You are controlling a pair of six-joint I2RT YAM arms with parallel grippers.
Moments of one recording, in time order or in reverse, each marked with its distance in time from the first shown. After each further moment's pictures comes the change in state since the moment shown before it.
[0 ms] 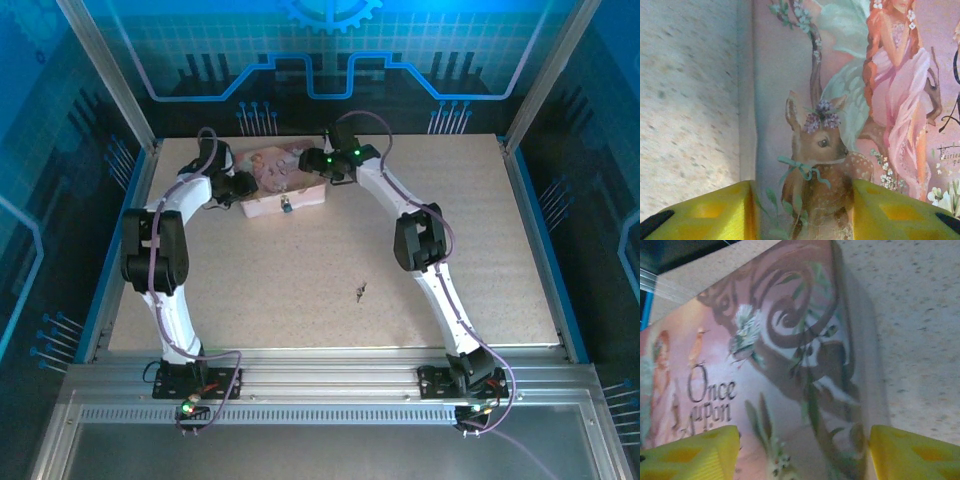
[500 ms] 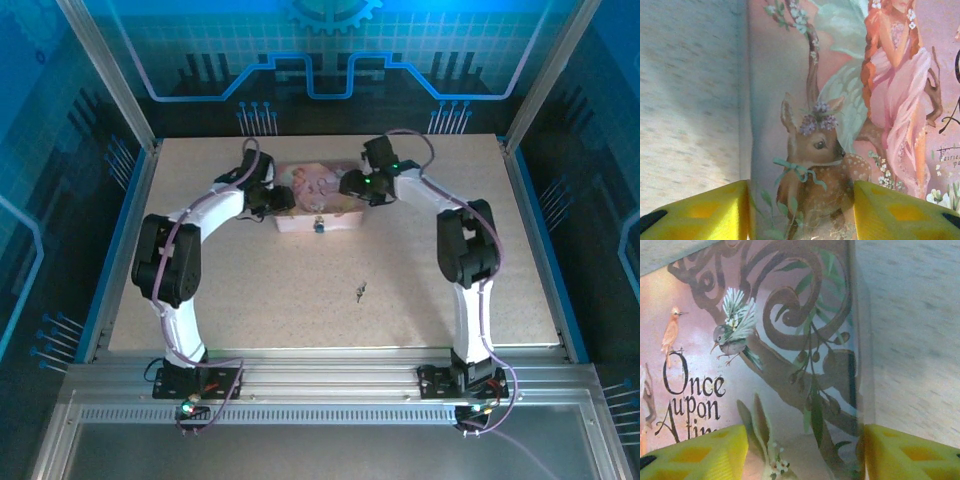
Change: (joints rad) left arm -0.256 -0.058 -0.064 -0.002 -0.031 -0.053; right arm -0.104 -0.563 -0.891 0.146 0.071 -0.055
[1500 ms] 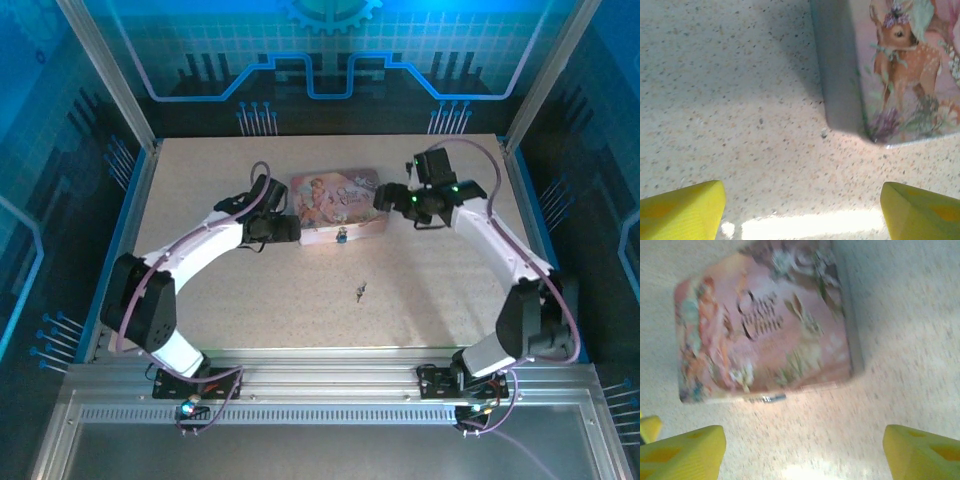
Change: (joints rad) left arm -0.161 -0.343 -0.241 -0.172 -0.251 0.004; right arm -0.064 -0.620 -0.407 -0.203 0.004 -0.015
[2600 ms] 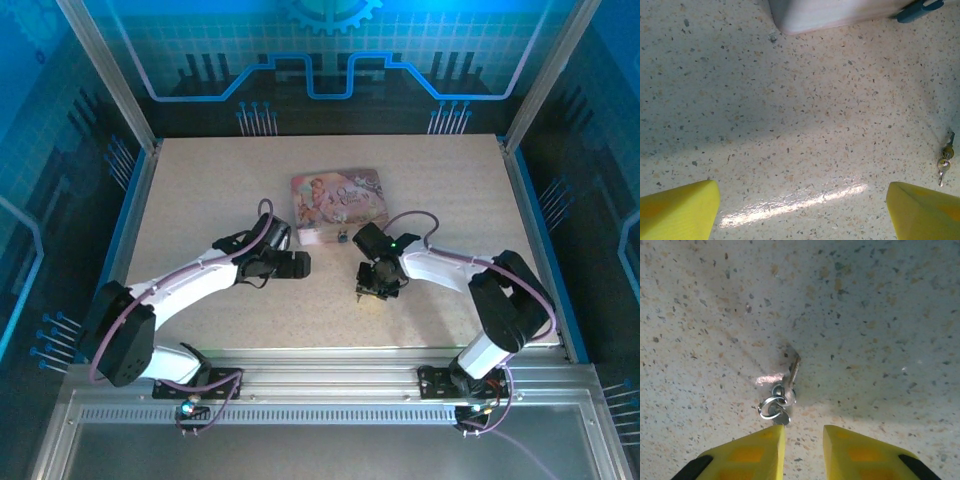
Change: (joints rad) left arm -0.142 -0.179 -0.297 0.148 0.100 -0.058; right arm 0.383 0.137 -0.319 0.039 0.079 0.414
